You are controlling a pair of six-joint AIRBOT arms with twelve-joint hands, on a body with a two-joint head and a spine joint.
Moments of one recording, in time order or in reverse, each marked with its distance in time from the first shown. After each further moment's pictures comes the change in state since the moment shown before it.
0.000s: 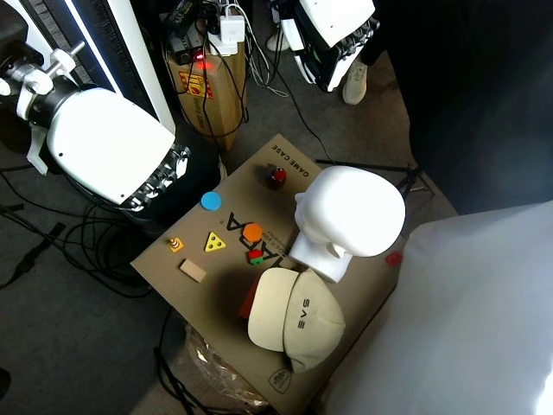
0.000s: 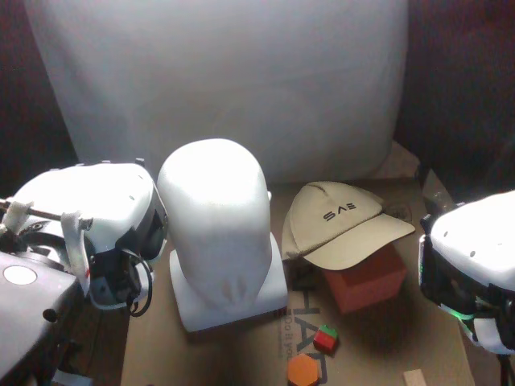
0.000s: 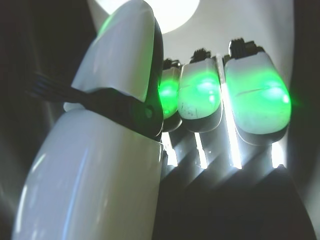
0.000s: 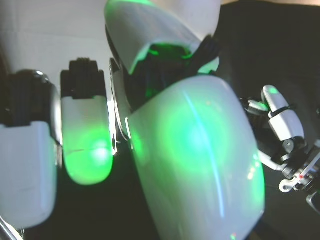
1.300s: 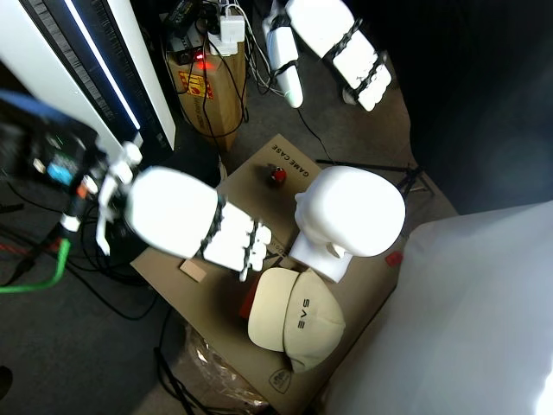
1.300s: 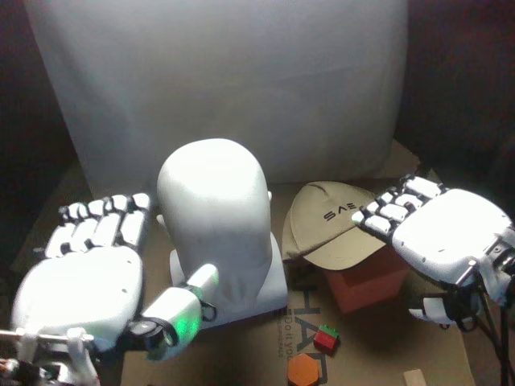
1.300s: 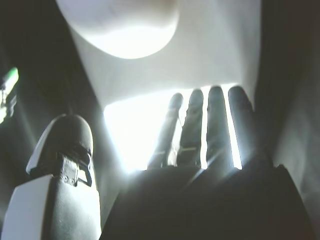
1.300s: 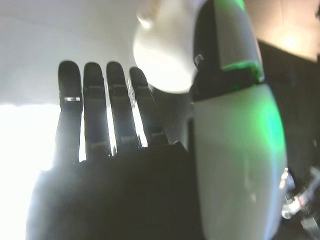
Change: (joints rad) left arm 0.401 -0.259 0.129 0.333 -0.331 -0.422; right arm -0.239 -0.340 0.554 -0.611 -0.150 0.308
